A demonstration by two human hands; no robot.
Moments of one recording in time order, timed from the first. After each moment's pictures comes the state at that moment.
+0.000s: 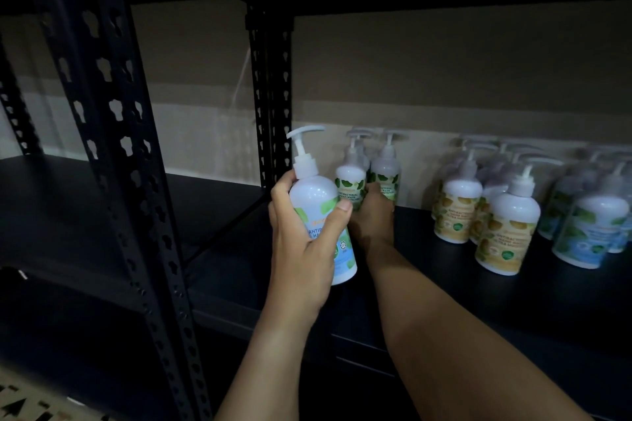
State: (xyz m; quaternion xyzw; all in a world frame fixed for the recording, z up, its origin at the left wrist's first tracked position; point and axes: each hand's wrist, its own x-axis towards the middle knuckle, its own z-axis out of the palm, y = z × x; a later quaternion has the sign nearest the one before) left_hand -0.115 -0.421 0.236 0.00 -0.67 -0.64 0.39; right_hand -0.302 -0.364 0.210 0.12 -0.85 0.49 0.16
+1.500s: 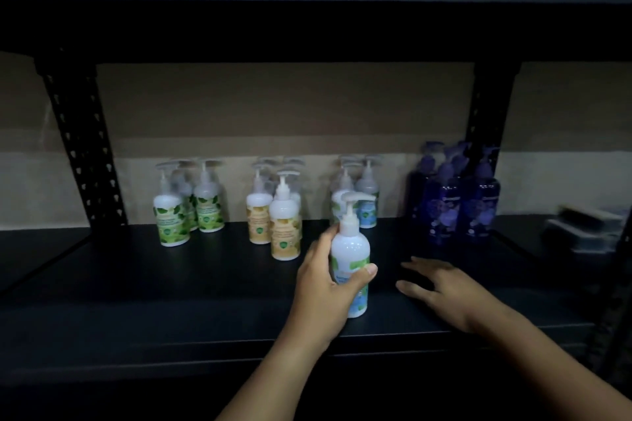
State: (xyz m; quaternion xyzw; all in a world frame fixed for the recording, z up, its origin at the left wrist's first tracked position) left_hand -0.133 -0.141 0.212 -0.17 -0.74 -0.62 0.21; right_hand -0.162 0.097 0.215 0.07 -0.98 0.19 0.03
